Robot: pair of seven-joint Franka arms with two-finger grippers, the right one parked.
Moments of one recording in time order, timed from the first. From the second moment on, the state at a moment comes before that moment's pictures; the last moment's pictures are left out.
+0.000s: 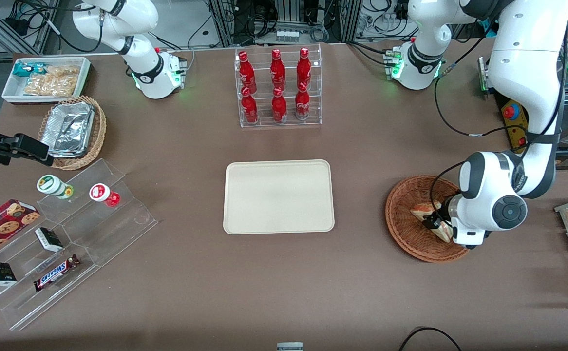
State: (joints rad) arm -0.02 0.56 -0.08 -1.74 0.02 2.03 -0.82
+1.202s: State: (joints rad) arm -0.41 0.56 -0.13 -1.48 0.02 1.89 -1.06
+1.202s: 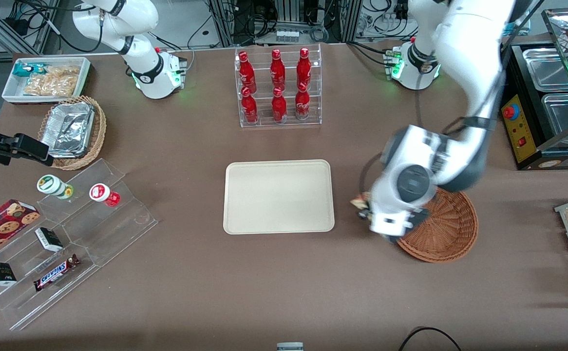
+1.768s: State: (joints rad) arm -0.65 0.80 -0.18 -1.29 0.02 1.95 -1.01
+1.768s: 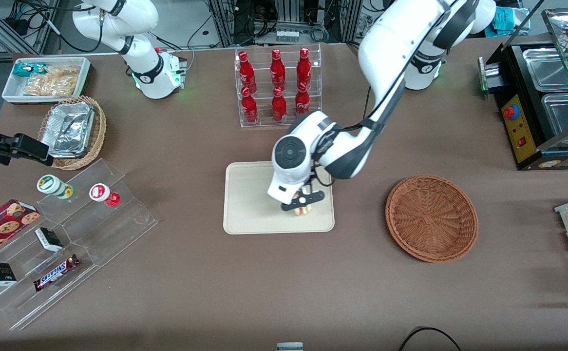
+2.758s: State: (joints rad) arm -0.66 0.89 -0.22 -1.20 0.02 1.95 -0.79
